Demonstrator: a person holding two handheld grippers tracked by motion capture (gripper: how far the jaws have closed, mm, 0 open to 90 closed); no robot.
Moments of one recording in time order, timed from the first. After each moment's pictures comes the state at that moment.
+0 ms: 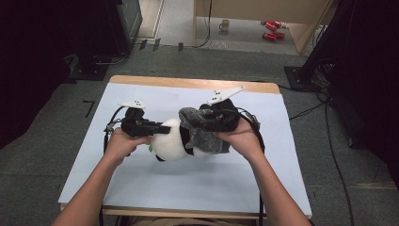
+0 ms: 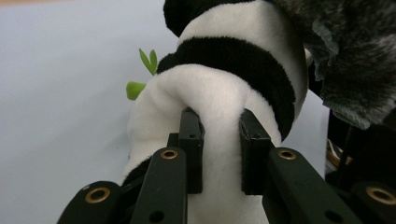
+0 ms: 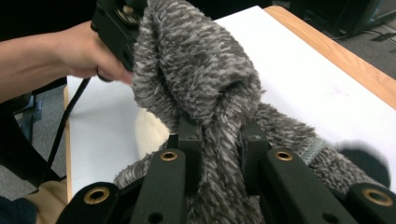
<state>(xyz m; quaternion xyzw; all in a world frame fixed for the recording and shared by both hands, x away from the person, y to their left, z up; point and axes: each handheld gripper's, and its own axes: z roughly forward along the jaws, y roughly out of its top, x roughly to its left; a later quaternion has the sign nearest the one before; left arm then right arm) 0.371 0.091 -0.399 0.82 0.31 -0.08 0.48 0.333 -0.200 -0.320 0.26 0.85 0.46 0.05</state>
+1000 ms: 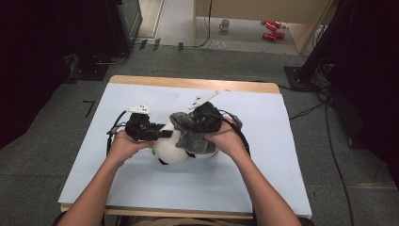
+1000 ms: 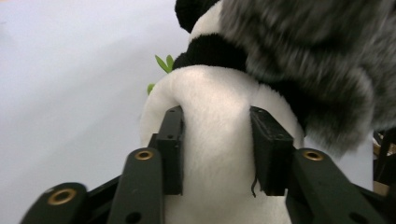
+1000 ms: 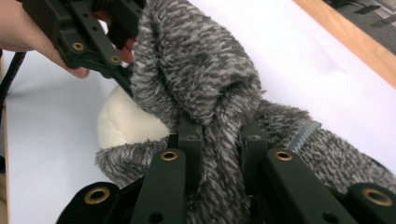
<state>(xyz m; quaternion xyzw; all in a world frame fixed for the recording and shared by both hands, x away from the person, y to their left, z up) 0.370 0.089 -0.416 0.83 0.30 -0.03 0.47 0.355 -0.166 -0.357 0.27 0.88 0.38 0.08</state>
